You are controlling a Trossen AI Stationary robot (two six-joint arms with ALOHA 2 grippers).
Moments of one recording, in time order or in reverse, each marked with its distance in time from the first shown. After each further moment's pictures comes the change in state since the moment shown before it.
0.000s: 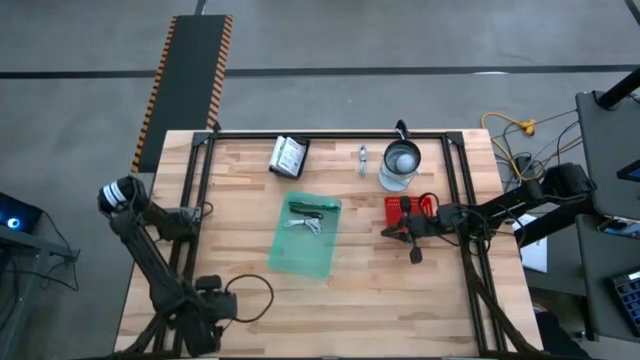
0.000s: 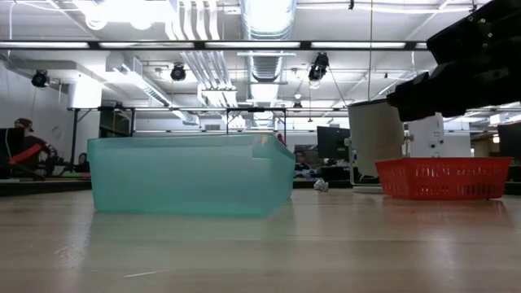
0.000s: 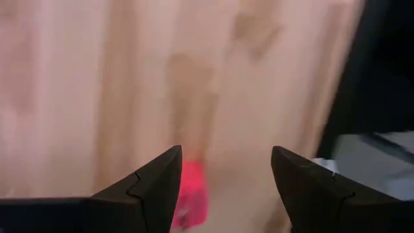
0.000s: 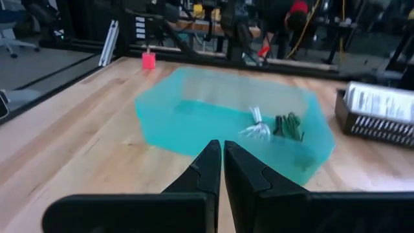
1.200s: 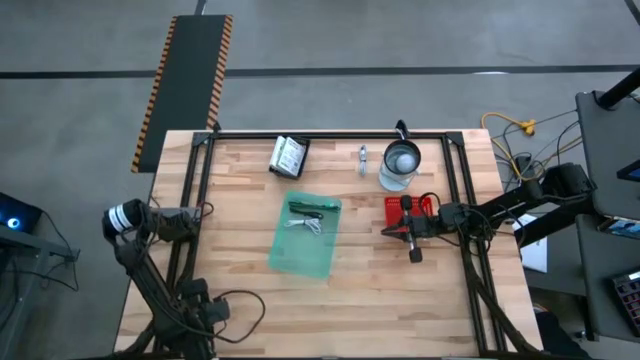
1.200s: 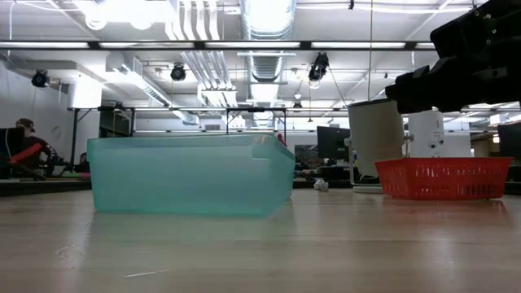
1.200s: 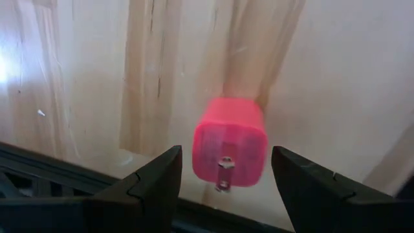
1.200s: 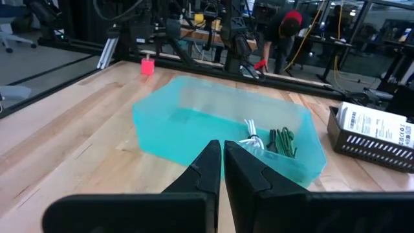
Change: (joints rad) left arm -0.092 0.203 0.076 -0.204 0.106 -0.141; right arm 0.000 0.000 0.000 0.038 0.000 -0.080
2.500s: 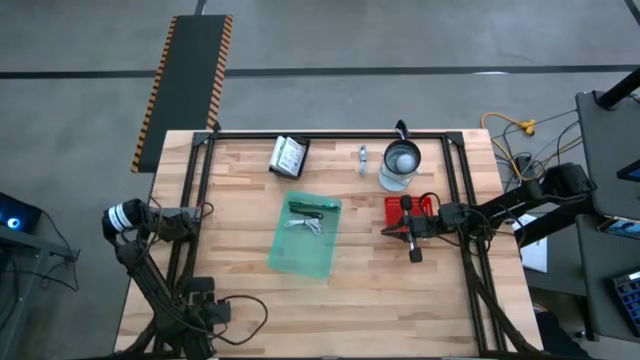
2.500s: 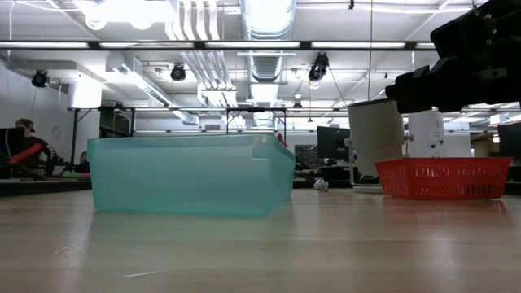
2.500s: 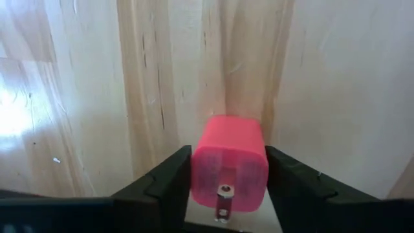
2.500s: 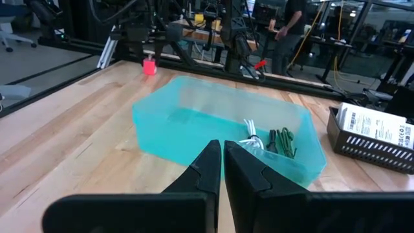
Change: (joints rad) left arm 0.000 -0.007 -0.045 0.041 -0.056 0.183; right arm 0.000 0.000 0.000 0.001 0.000 -0.004
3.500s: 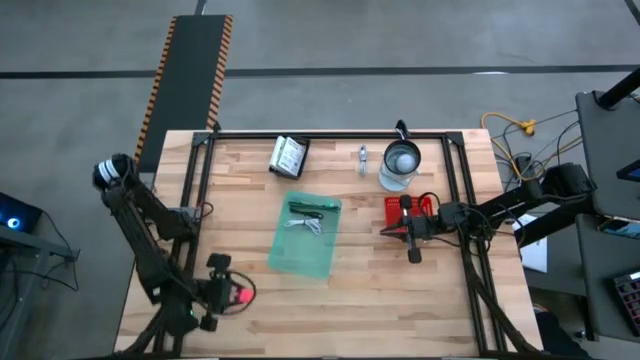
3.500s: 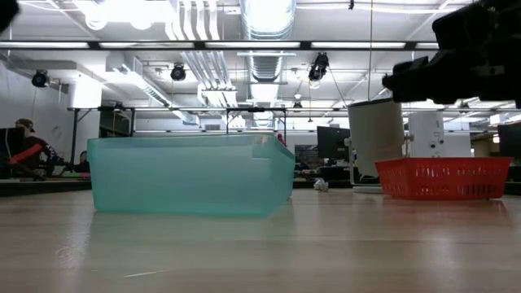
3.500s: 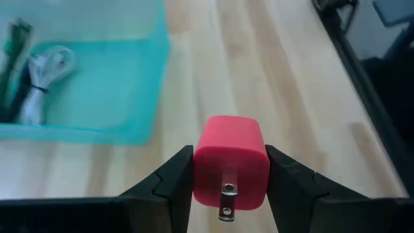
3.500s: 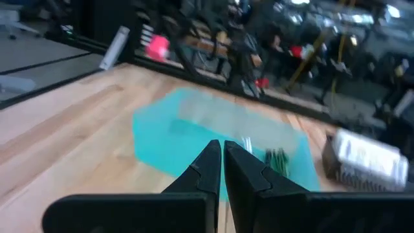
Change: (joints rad) left arm 0.051 -0.469 -0.286 0.411 -0.644 0.407; right arm 0.000 0.000 0.027 0.000 -0.020 -0.099
